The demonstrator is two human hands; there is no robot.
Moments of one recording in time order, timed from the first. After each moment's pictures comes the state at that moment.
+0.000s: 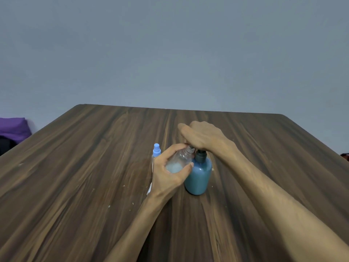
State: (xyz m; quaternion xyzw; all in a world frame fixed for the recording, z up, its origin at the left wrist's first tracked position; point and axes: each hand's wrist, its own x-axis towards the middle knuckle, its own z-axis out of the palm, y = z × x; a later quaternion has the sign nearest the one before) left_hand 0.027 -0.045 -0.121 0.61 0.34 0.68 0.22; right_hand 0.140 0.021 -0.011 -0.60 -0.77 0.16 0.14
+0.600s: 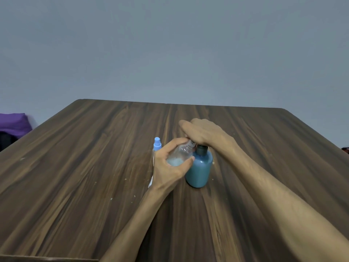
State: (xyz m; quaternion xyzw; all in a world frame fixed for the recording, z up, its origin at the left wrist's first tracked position) left_hand 0.027 -0.044 -0.121 0.62 0.34 0.67 0.23; right_hand 0.140 0.020 -0.010 -0.60 -0.77 0.19 0.12
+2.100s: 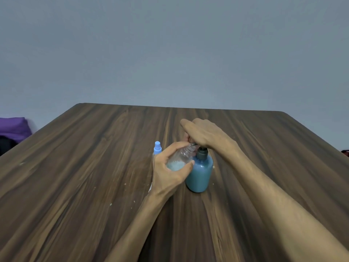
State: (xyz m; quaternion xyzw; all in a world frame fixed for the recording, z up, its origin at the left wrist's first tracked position) left_hand 0.026 -0.045 -0.119 0.62 0.33 0.68 0.20; right_hand 0.141 0.023 -0.011 -0.60 -0.76 0.23 0.15
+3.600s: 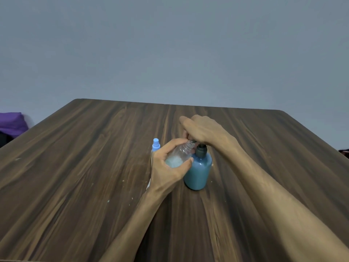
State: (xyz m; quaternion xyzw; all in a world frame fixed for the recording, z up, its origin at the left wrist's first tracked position) left_hand 0.024 -0.038 -0.128 0.62 0.34 0.68 0.20; right_hand 0.139 0.027 -0.018 -0.60 -0.75 0.21 0.16
